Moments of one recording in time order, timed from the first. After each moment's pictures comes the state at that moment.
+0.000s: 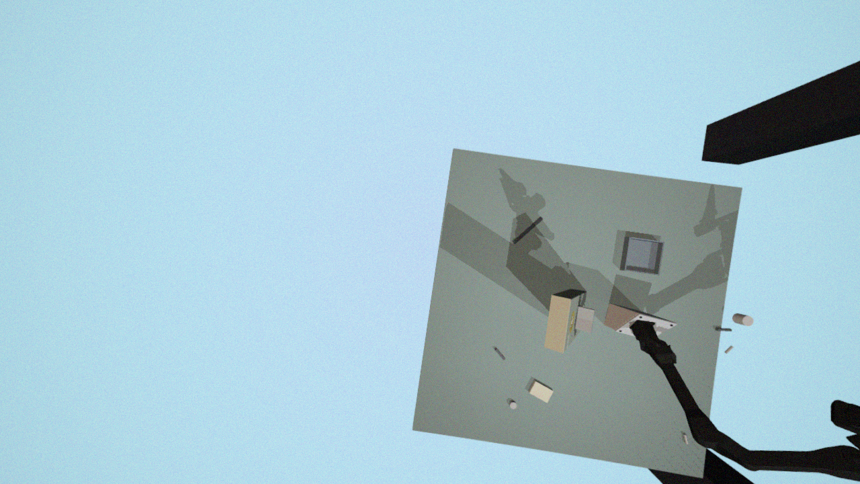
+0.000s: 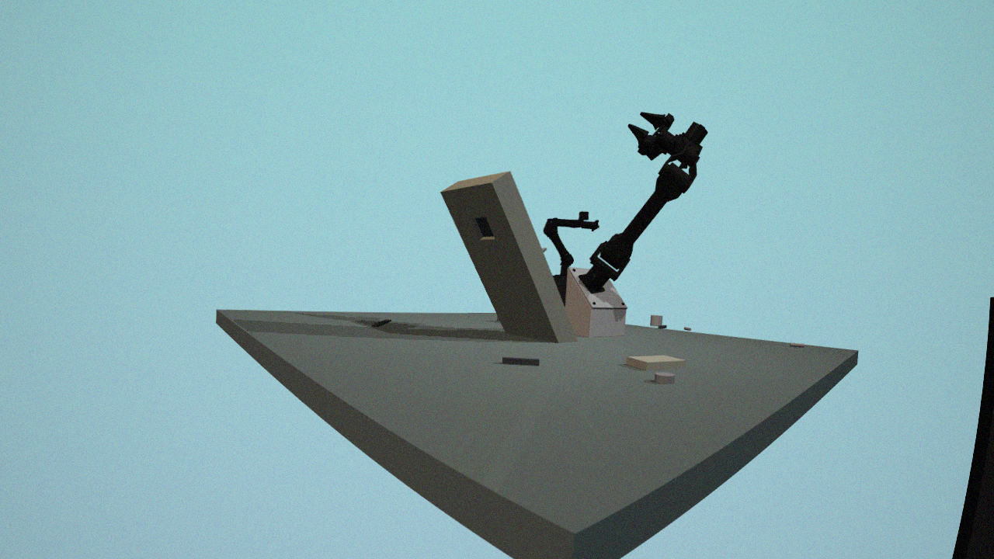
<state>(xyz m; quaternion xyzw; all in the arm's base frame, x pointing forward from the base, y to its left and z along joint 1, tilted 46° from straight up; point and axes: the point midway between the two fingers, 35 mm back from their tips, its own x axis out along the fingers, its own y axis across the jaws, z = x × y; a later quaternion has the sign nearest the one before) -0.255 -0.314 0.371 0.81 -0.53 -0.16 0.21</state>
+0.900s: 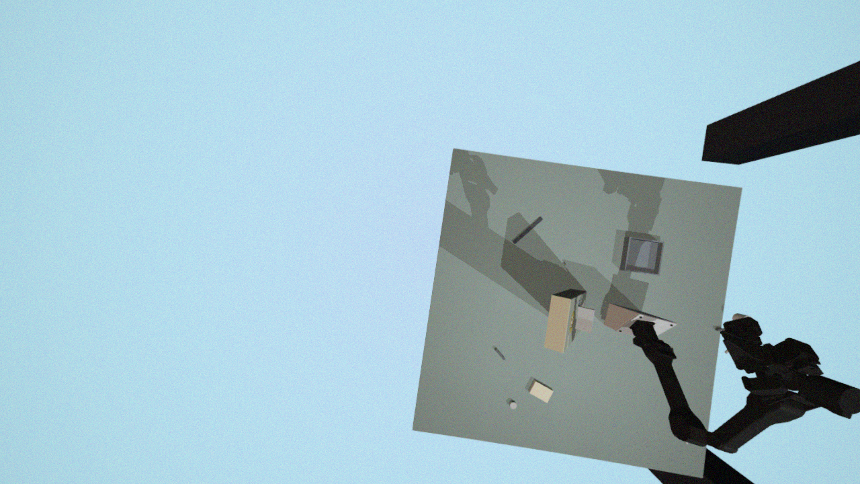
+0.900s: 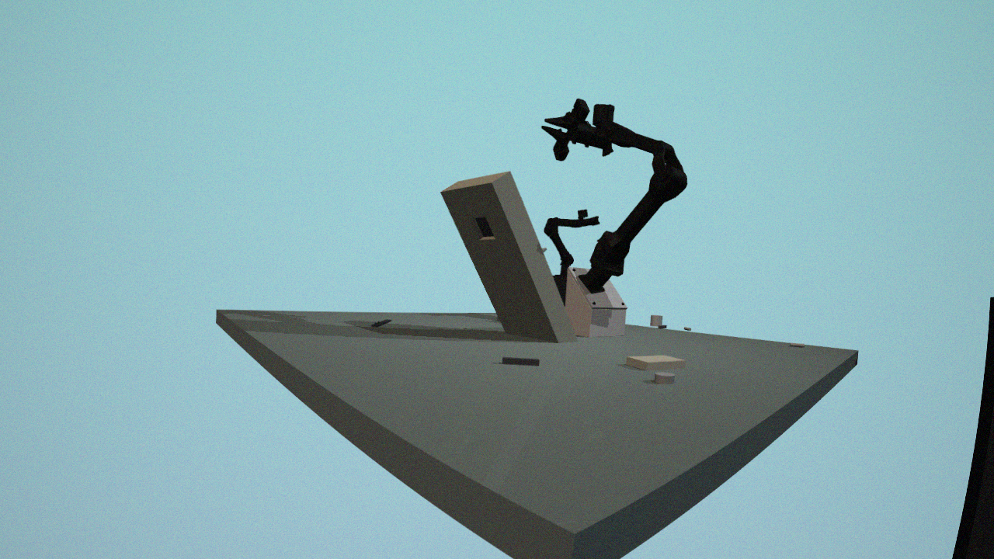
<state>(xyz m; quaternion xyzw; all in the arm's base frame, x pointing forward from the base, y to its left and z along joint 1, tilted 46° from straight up) 0.051 -0.366 0.264 0.66 -0.08 -0.22 0.72</state>
